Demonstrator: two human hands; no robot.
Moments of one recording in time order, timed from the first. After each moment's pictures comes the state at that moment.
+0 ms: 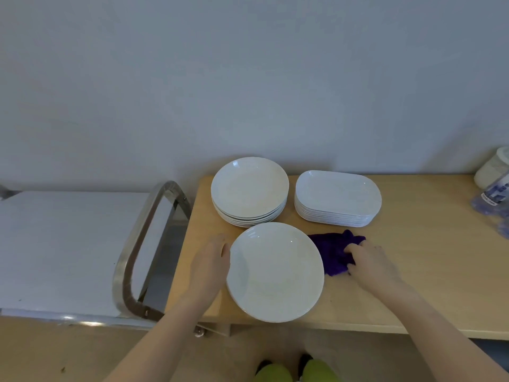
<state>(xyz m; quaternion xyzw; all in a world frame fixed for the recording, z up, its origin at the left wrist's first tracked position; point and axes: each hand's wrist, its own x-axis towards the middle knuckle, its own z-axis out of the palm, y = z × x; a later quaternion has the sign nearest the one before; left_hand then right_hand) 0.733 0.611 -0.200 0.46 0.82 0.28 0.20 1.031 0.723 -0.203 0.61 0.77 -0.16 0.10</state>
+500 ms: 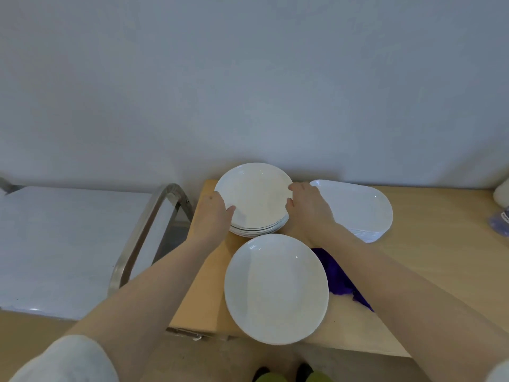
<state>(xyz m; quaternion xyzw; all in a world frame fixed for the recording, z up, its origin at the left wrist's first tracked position) 0.683 0.719 -0.187 0.49 0.85 0.18 0.10 0.883 0.799 -0.148 0.52 0.83 -0.16 -0.09</state>
